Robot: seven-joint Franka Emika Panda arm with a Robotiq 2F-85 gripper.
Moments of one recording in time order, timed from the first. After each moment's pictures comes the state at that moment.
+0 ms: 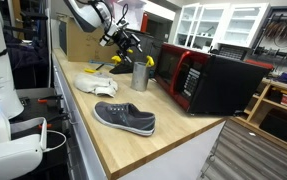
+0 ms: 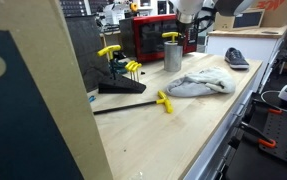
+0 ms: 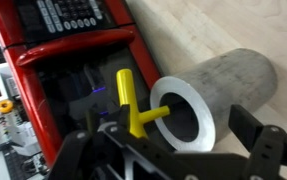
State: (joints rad) arm 0.06 -0.10 0.04 -2.41 -1.33 2.40 0.58
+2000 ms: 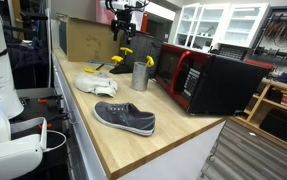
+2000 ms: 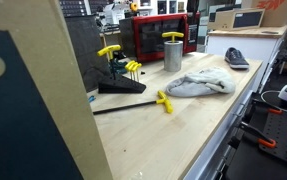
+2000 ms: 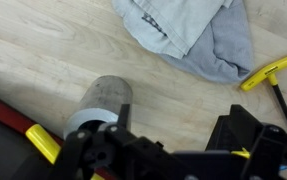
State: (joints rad) arm 0.09 -0.23 -0.11 -2.18 0.01 2.01 -0.40
